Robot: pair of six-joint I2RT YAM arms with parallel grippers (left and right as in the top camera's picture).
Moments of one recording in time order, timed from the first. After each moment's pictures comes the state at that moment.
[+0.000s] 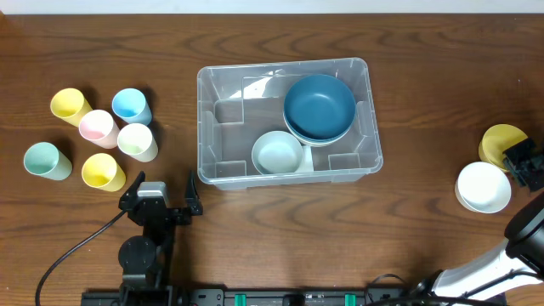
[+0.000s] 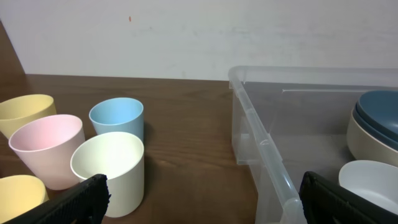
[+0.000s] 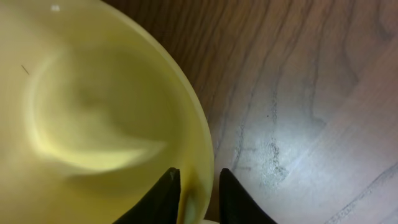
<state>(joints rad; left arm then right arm) -0.02 0.01 0.02 -0.12 0.00 -0.06 -0.71 1.94 1.30 -0.72 0.04 0.41</state>
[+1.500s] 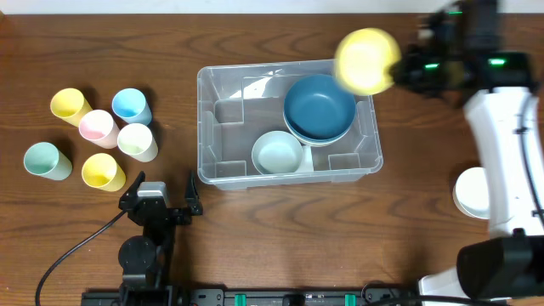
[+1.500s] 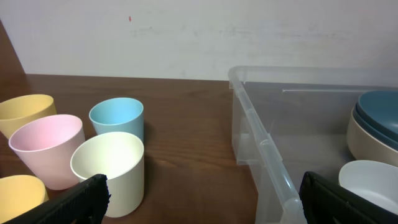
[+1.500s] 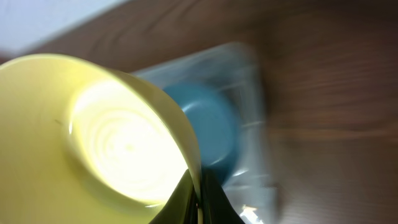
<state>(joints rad) -0.02 0.01 0.02 -0.12 0.00 -0.06 0.10 1.68 1.69 -0.98 -0.38 0.38</state>
